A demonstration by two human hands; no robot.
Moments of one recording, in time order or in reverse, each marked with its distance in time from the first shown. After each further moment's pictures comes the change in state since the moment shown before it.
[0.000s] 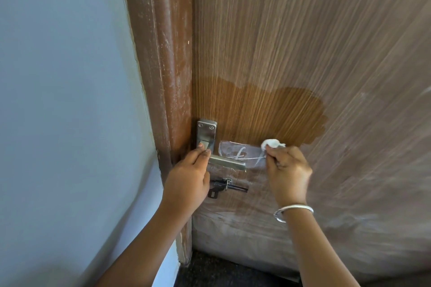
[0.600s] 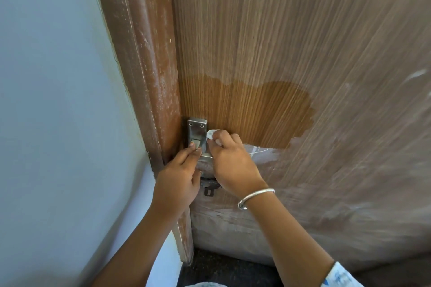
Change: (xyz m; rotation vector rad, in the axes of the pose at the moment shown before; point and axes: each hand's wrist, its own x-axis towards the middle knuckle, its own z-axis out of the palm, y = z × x) left_hand -0.002 -0.006 0.001 -0.042 0.009 0.023; right_hand 0.003 -0.058 0.032 -0.152 -0.680 -0.340
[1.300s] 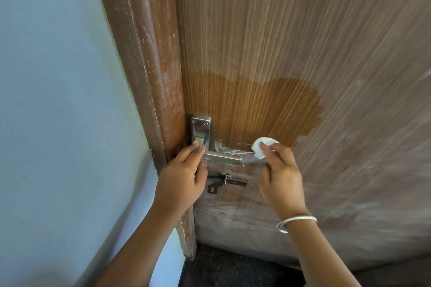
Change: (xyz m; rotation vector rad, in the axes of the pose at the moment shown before) left_hand 0.001 -0.001 -0.001 -0.069 0.034 -0.004; right_hand -0.061 0.046 -0.005 0.154 0.339 0.353
